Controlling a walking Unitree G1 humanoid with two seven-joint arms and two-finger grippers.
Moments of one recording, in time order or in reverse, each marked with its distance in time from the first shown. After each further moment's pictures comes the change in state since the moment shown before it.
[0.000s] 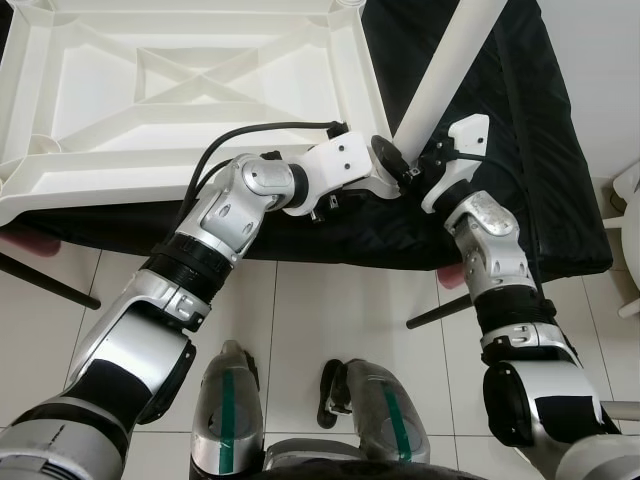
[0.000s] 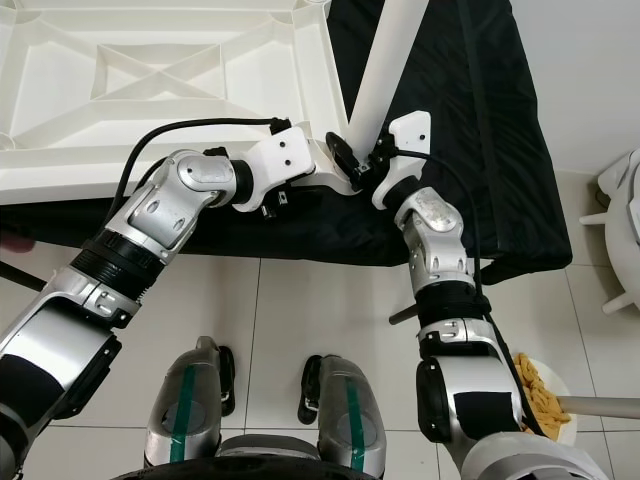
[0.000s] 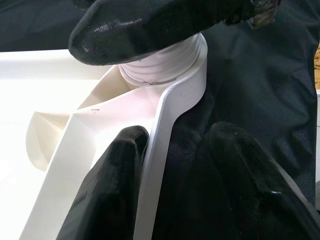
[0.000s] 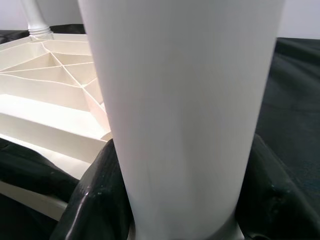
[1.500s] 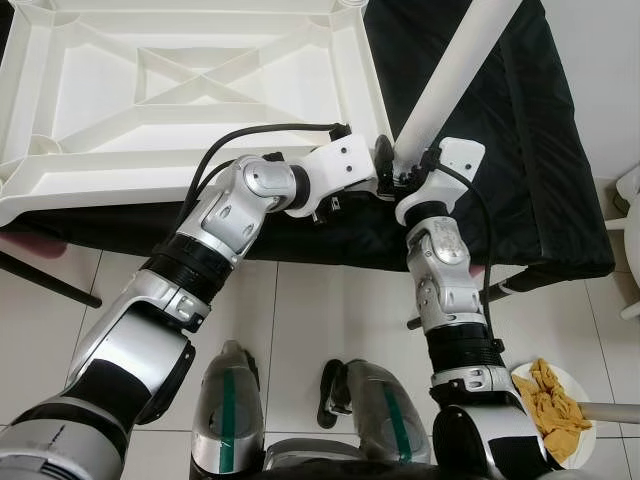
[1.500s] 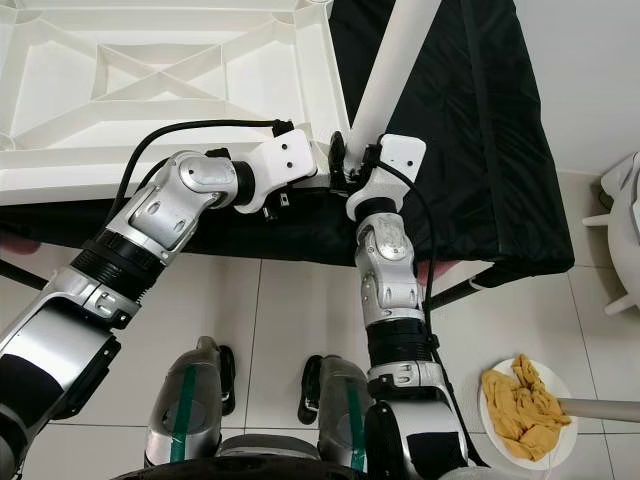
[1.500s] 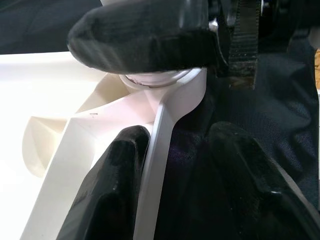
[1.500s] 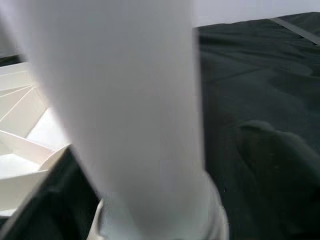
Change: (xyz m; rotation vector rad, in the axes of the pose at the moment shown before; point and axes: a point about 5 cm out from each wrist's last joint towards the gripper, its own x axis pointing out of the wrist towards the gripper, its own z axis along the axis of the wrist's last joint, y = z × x) left arm 0.001 -0.002 0.001 0.010 -0.010 -0.014; right arm -0.011 0.031 -0.005 0.147 -0.040 -0.445
